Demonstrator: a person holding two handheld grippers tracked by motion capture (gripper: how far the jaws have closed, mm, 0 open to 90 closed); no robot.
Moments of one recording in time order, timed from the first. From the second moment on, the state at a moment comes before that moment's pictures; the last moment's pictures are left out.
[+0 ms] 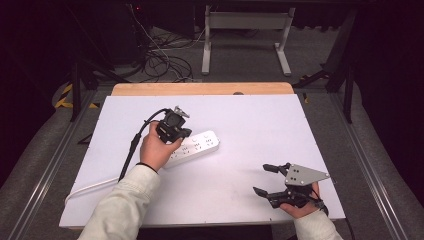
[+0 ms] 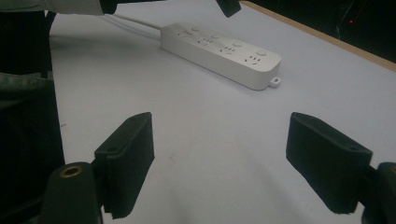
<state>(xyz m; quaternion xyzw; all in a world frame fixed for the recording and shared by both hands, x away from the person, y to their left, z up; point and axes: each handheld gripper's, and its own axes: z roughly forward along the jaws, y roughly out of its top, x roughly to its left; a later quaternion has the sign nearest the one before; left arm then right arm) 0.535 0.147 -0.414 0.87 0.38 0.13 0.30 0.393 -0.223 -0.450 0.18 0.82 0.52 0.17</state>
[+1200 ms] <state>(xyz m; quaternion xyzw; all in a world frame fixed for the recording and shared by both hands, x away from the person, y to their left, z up) 0.546 0.126 -0.445 0.87 0.38 0.13 0.29 0.393 -0.224 -0.450 0.18 0.82 0.52 0.16</state>
